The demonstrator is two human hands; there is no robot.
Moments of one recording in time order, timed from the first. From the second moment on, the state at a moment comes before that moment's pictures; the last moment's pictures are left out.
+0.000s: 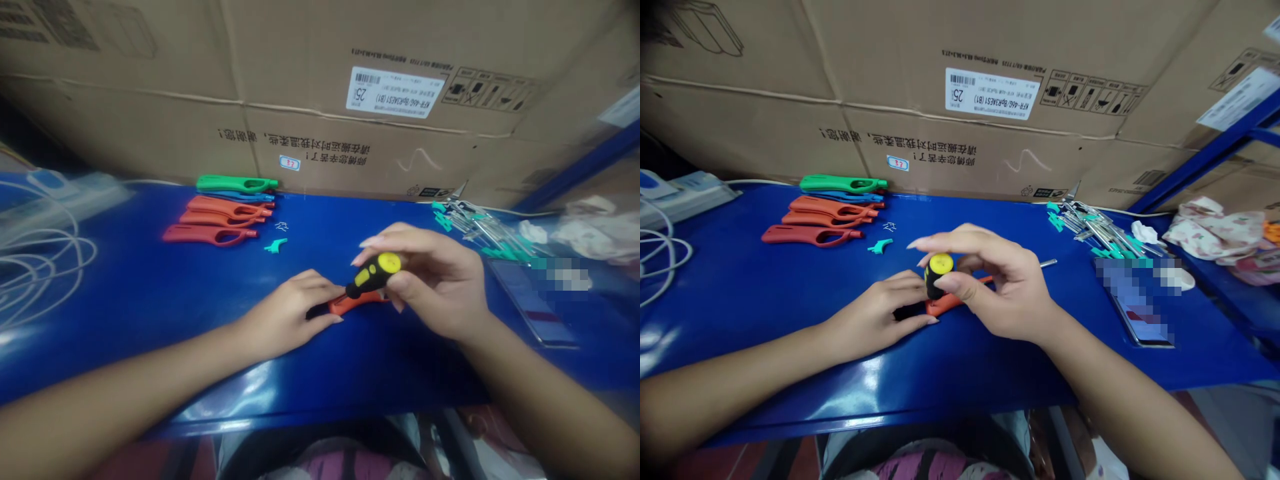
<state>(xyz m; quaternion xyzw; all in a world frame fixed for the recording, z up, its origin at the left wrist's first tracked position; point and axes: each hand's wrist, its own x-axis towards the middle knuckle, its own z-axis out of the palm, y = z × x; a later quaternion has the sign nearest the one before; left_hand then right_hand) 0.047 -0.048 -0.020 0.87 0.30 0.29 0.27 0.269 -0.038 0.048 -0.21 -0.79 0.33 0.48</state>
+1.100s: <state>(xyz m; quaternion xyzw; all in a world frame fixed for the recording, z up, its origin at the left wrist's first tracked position) 0.036 -0.044 -0.005 0.90 0.35 0.22 0.14 0.300 -0.025 0.078 -0.33 -0.71 0.19 0.59</state>
